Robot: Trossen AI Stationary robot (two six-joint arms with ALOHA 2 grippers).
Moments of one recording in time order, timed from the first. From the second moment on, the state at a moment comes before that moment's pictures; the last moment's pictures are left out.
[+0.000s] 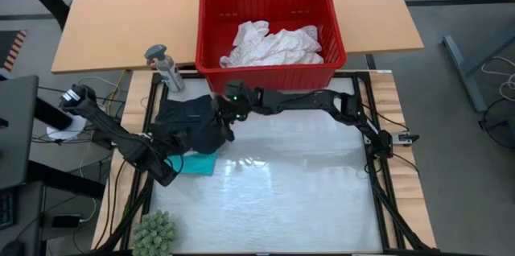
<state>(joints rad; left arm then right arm) -0.65 0.97 0.54 -1.04 -1.16 -2.25 -0.17 2.25 1.91 0.02 -0.50 0.08</state>
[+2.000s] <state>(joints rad) -0.54 0.75 0.68 -0.93 -1.56 -1.81 -0.23 1.92 1.85 -0.35 -0.41 -0.25</state>
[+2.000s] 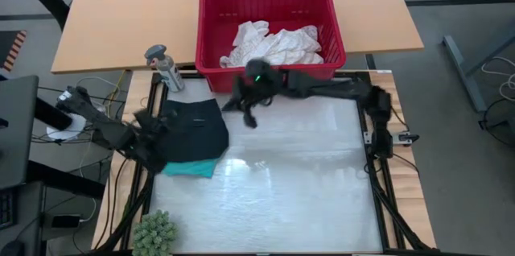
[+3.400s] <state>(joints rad) 0.74 2.10 2.33 -0.37 0.15 0.12 -0.80 1.52 1.85 -1.01 -0.19 -0.51</state>
